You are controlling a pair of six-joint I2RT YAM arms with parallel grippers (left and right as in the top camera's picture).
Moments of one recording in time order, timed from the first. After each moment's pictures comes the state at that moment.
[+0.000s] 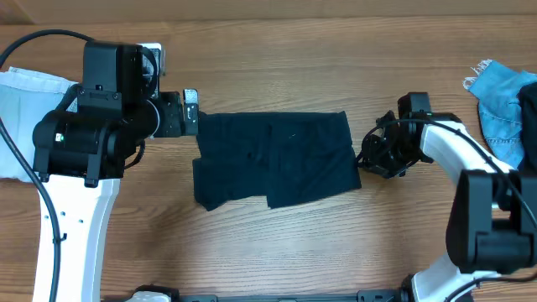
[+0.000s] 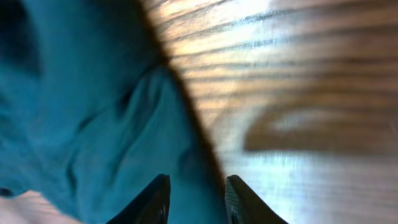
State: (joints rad) left arm -0.15 1.38 1.72 -1.25 0.00 -0.18; right arm -0.02 1.80 1.08 -0.80 -0.43 0.23
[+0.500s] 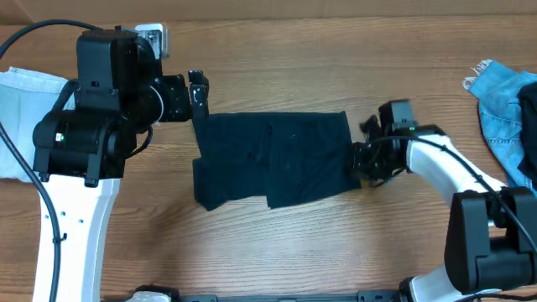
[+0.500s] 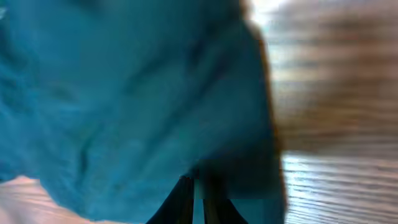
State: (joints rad) left arm -0.15 1.38 1.72 -1.10 0.12 -0.21; right arm 0.09 1.72 0.95 -0.67 -0.41 0.27
